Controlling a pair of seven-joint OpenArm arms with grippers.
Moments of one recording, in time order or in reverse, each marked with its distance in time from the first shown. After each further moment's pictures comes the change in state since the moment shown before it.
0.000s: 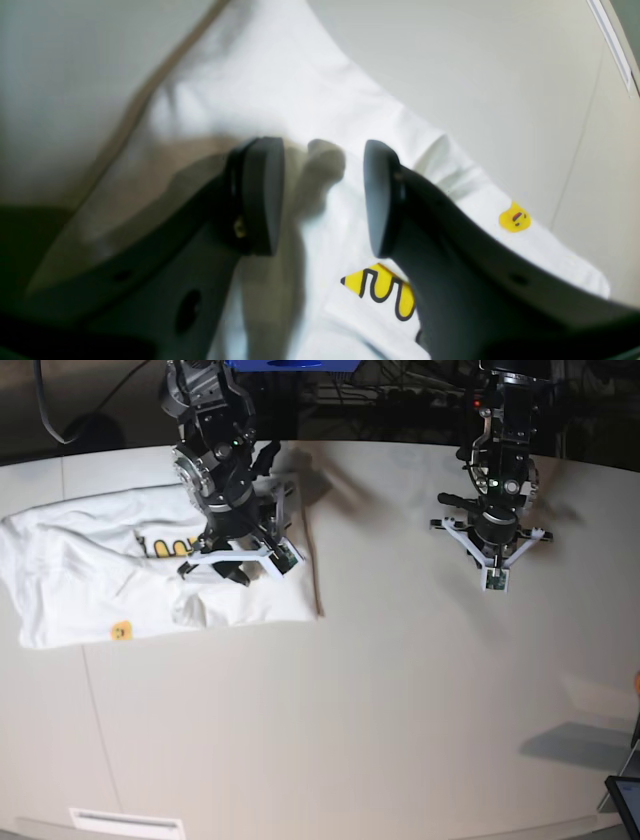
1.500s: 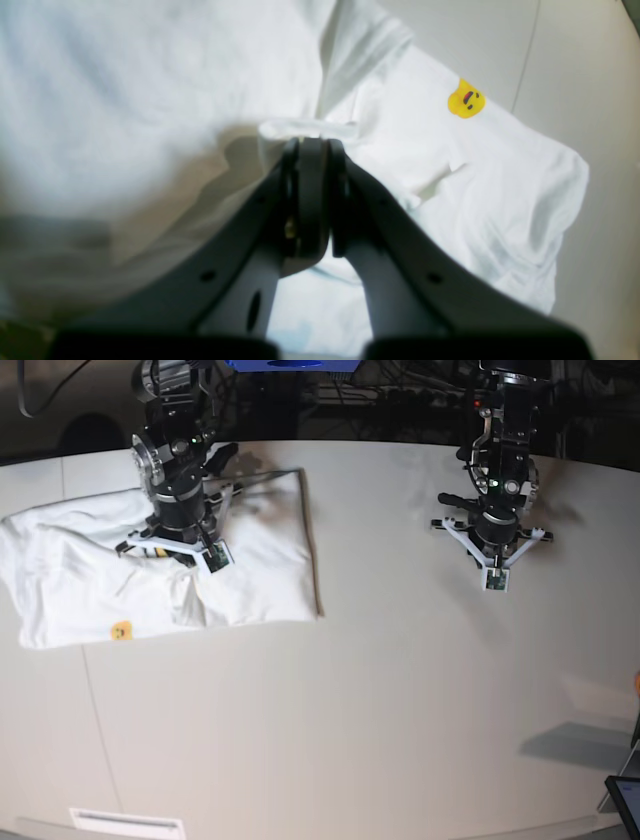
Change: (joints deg) left arm 0.0 0.0 0.0 -0.1 0.2 0.0 0.0; right arm -4.2 -0.3 12.2 3.4 0.1 -1.1 -0.4
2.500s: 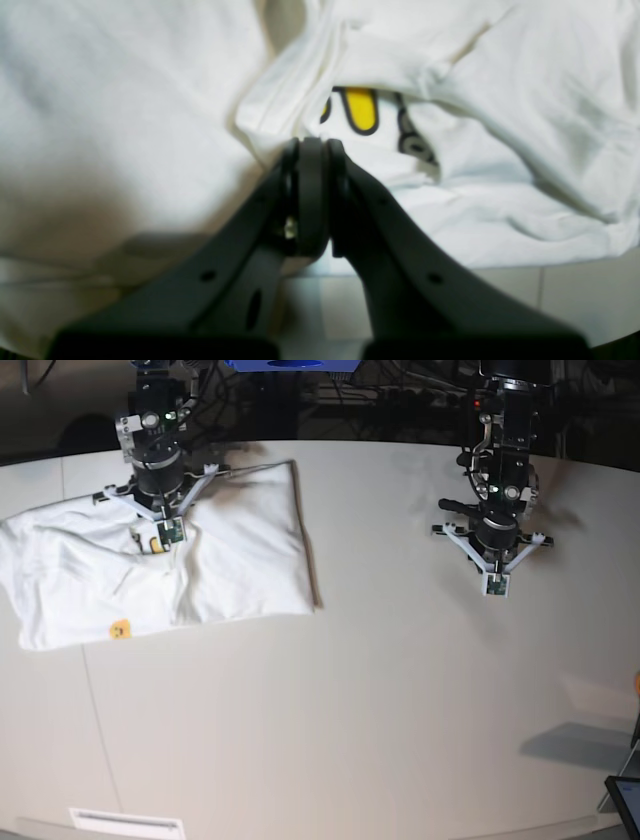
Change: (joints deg) left arm -1.5 0.0 0.3 -1.3 0.1 0.0 -0.2; right arm -7.6 -0.7 6.7 1.5 15.7 -7.8 0.4
